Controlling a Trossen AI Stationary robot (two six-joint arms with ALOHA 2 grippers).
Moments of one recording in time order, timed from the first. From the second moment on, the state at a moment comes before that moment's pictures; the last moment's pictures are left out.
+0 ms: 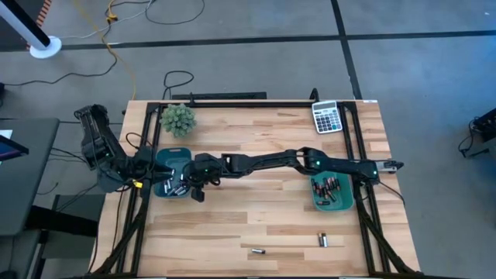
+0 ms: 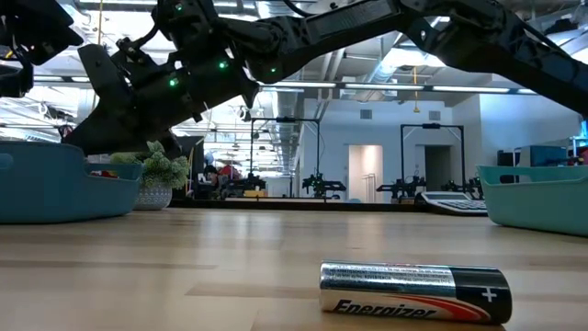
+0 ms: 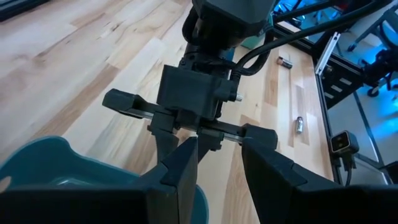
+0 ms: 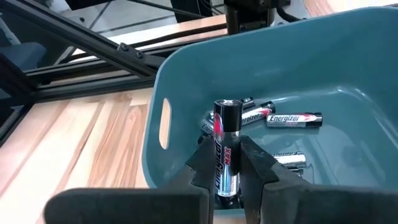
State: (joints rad) left arm -0.97 0.47 0.74 -1.04 -0.88 -1.08; right arm 0.02 2.66 2.34 -0.12 -0.14 0.18
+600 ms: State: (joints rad) left arm -0.97 0.47 0.74 -1.04 -0.88 -1.12; right arm 0.02 2.66 2.34 -0.12 -0.14 0.21
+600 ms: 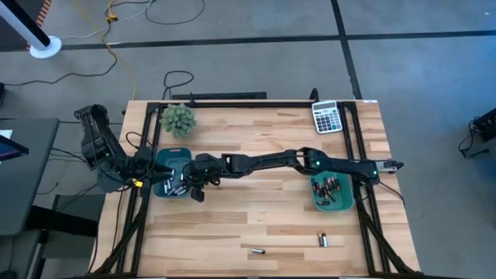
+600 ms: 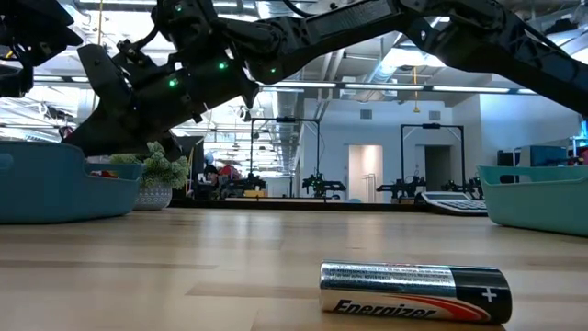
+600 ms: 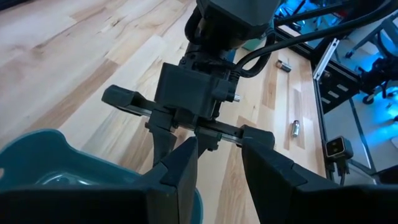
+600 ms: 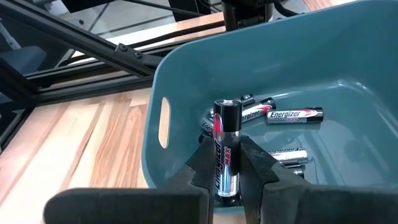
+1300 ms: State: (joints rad) left arm -0.97 0.47 0.74 -1.04 -0.88 -1.11; right arm 0.01 2.64 2.34 -0.16 -0.14 0.21
